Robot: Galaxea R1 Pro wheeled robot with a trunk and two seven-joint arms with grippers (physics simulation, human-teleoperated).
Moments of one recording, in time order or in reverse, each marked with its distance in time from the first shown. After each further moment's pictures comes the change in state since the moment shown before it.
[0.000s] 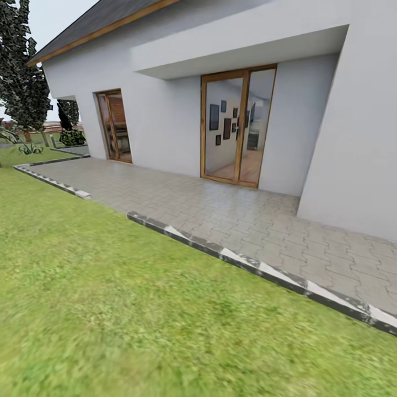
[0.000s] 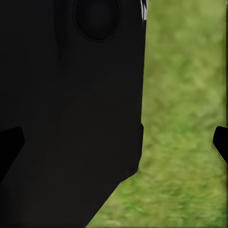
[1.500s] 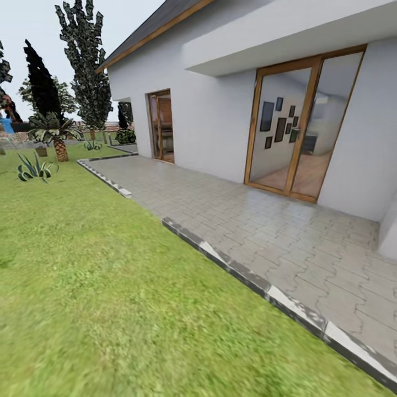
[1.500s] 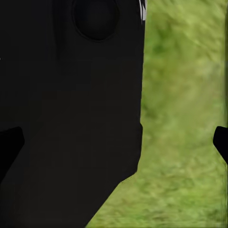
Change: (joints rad) left arm 0.000 0.000 0.000 0.000 0.000 0.000 0.000; right arm 0.000 -0.001 0.000 0.000 0.000 0.000 -0.001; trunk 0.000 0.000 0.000
